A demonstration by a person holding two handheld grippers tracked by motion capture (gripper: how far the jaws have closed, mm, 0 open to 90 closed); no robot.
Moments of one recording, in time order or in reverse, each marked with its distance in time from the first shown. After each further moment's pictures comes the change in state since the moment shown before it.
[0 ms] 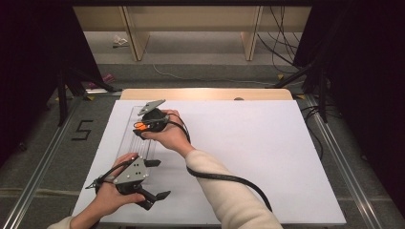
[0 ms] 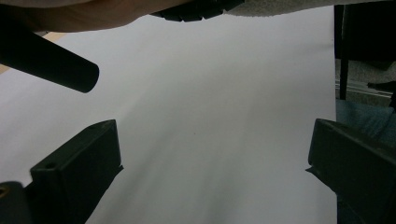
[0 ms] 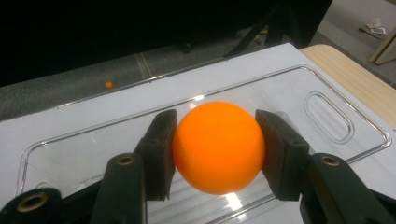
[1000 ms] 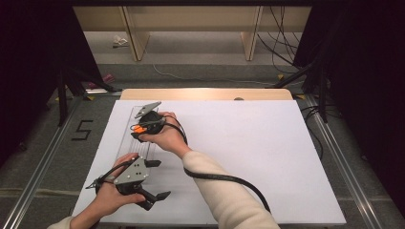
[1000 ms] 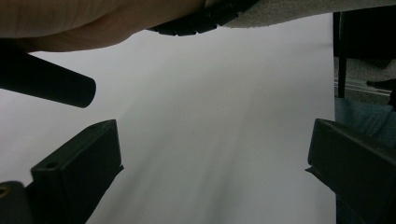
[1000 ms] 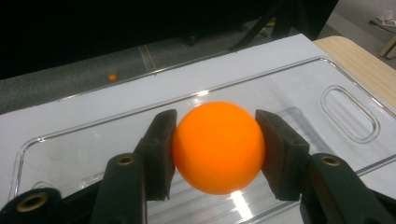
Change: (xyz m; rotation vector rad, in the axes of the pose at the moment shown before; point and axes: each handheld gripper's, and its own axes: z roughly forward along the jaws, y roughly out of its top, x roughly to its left) left arm 0.000 0.000 0.000 0.006 -0.006 0.007; right arm 0.004 -0.002 0.013 0.031 0.017 -0.009
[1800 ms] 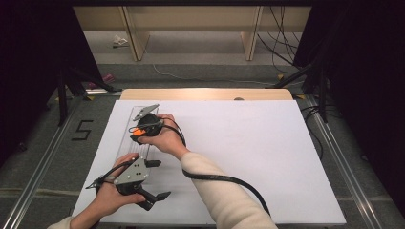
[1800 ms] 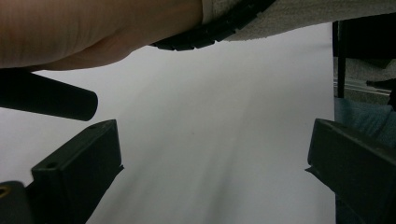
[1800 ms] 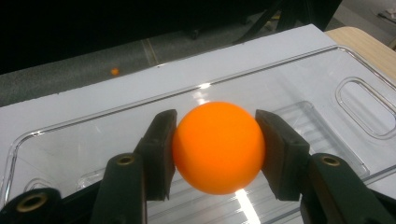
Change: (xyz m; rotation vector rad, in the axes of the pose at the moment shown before) left arm 0.000 0.000 0.000 0.000 -0.001 0.004; right arm 0.003 -0.004 0.010 0.024 0.012 0.002
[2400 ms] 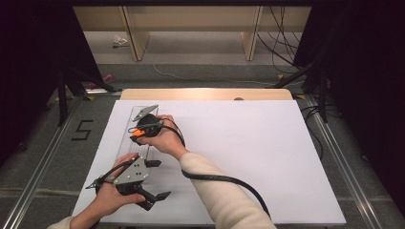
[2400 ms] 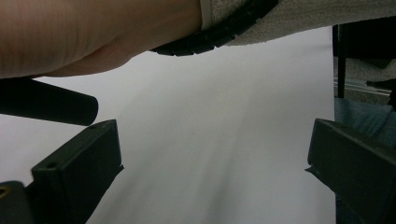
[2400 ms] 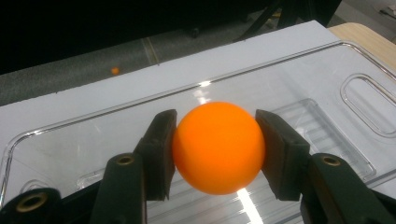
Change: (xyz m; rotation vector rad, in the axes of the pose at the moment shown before) left arm 0.000 0.000 0.000 -0.001 0.002 -0.001; right arm 0.001 -0.001 0.004 0.003 0.002 0.007
